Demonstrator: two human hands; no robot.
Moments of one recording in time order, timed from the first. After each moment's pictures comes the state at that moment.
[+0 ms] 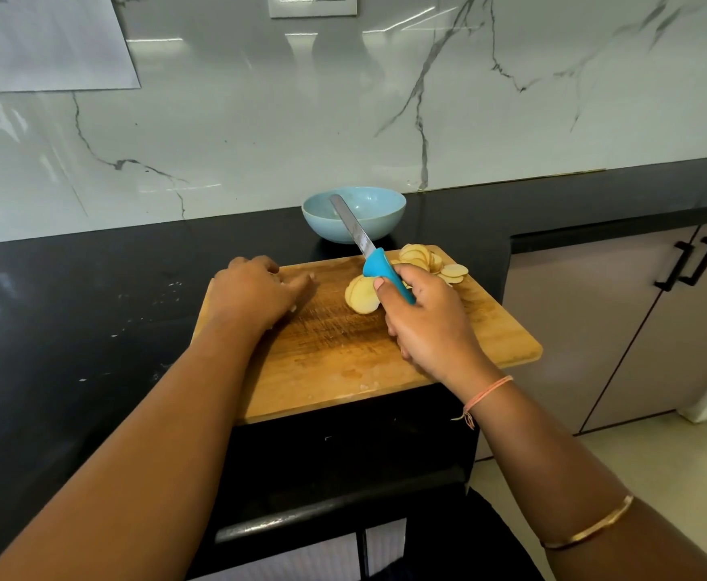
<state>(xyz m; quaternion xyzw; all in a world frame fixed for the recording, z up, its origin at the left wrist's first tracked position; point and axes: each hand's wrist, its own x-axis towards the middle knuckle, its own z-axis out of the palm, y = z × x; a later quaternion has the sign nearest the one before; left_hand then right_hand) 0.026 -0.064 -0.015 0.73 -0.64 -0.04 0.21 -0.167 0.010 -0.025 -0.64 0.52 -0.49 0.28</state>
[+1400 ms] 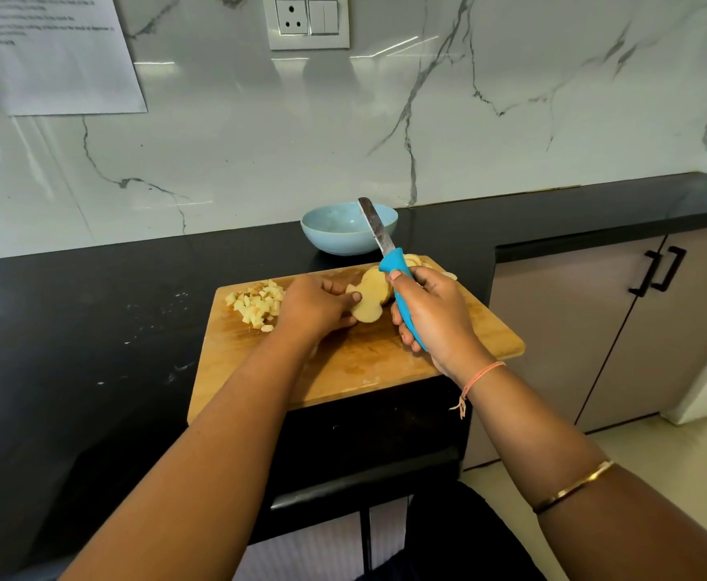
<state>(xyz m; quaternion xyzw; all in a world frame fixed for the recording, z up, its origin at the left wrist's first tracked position) -0.037 -0.019 0.003 0.62 -0.53 -0.43 0.38 -0.169 0.016 -0.013 -0.51 0.53 -0.55 0.40</state>
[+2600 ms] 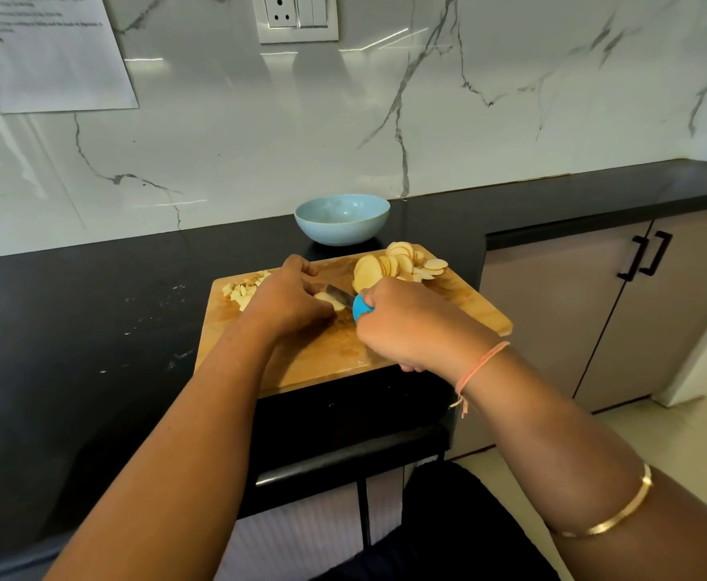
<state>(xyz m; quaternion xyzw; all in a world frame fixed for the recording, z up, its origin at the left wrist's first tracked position) -0.007 -0.014 0.005 0.64 -0.68 -0.27 0.25 -0.147 0.071 0.032 -0.71 0.65 -0.15 0.21</state>
